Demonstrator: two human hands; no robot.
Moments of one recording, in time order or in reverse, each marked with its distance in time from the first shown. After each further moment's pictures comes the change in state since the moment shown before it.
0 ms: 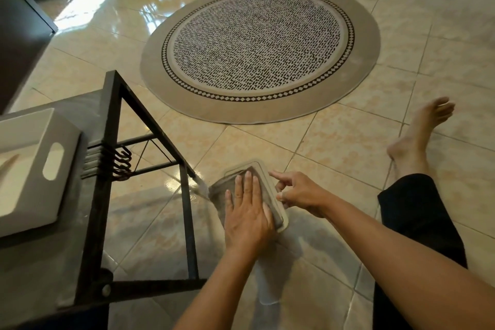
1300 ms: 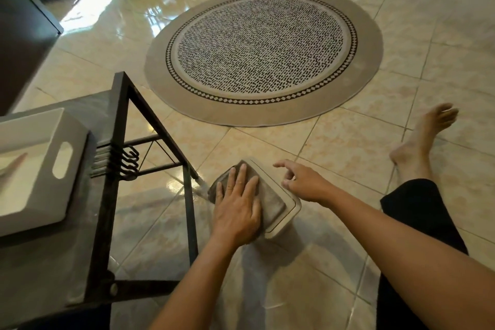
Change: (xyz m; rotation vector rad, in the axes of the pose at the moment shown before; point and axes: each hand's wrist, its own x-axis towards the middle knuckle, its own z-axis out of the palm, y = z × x) left_hand 0.010 -0.036 -0.032 -0.151 0.001 0.136; right_hand 0.013 -0.011 -0.015 -0.339 0.119 -0.027
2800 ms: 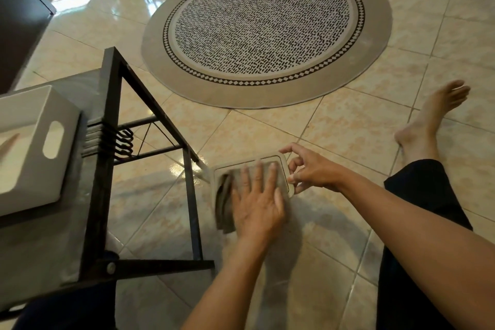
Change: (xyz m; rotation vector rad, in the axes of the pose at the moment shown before) left_hand -0.017 0.047 0.041 0.052 0.070 -0.171; right_hand -0.006 0.019 -0.005 0.298 -0.193 0.002
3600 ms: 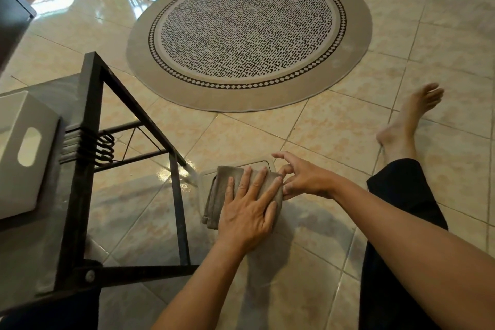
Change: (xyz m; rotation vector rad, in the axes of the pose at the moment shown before) left_hand 0.001 -0.016 0.006 0.104 0.037 0.345; right_hand -0.018 0.009 -0.003 0.089 -0.053 0.021
